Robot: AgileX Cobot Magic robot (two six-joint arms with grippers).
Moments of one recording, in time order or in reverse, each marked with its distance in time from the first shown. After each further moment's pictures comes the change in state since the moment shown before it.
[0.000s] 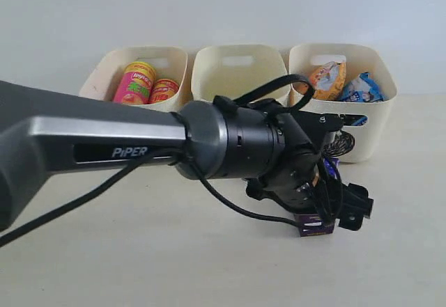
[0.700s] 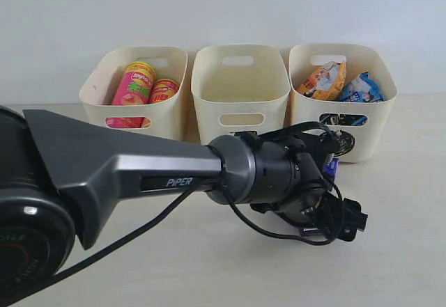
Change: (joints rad) left arm -0.002 0.154 -0.097 0.133 -0.006 -0.140; right arm 0.000 0.000 0.000 0.000 0.000 0.000
